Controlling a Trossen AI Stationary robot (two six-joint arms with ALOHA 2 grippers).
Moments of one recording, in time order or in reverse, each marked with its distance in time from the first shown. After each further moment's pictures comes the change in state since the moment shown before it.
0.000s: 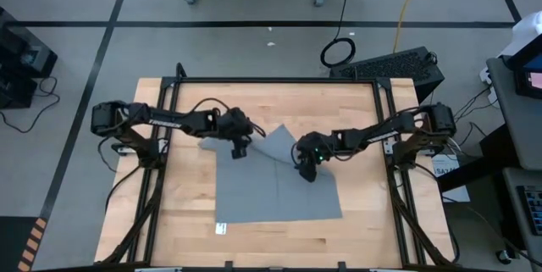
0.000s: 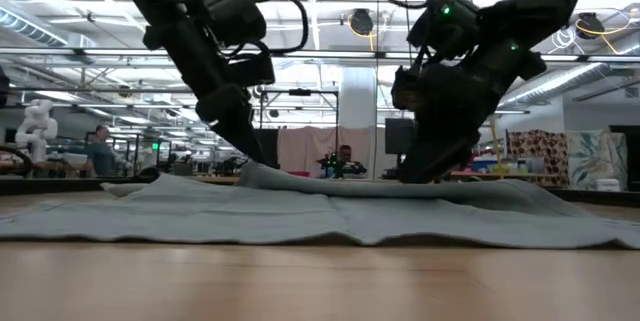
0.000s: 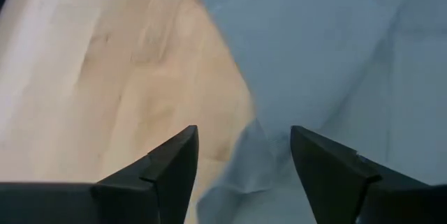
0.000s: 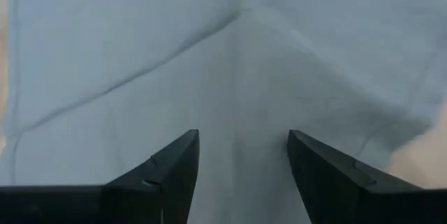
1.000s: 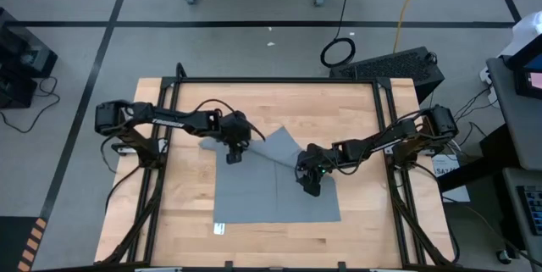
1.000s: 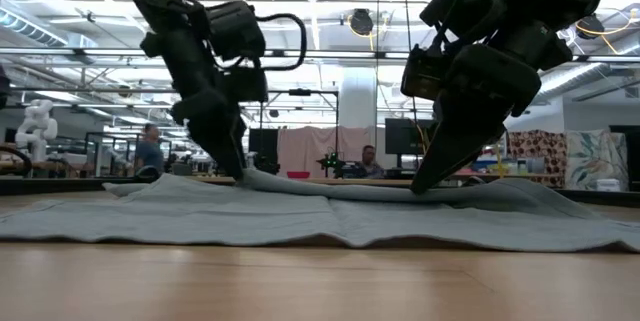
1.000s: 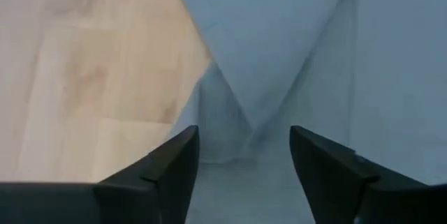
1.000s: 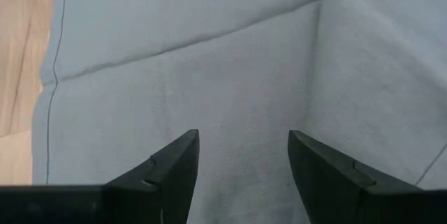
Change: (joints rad) left arm -0.001 0.048 0.001 -0.085 0.130 0.014; right arm 0.134 -0.001 0.000 0.009 0.047 -0.038
